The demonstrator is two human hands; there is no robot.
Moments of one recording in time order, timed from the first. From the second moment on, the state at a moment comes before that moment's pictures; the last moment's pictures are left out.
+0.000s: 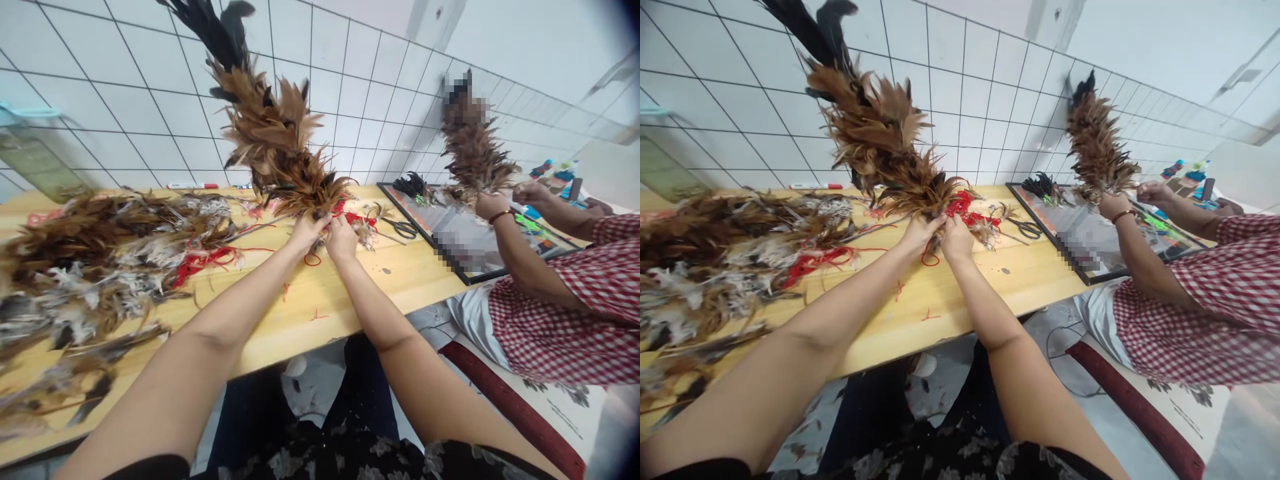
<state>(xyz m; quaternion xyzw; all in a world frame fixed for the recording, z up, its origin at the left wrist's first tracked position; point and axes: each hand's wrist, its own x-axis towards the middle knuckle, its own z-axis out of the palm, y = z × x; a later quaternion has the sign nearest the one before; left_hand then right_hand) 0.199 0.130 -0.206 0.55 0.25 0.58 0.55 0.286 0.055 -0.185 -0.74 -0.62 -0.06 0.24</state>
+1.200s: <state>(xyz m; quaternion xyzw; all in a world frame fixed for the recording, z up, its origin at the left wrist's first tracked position) 0.144 0.127 -0.187 0.54 0.11 0.21 0.81 0.308 0.056 -0.179 -0.29 -0.41 0.72 0.47</state>
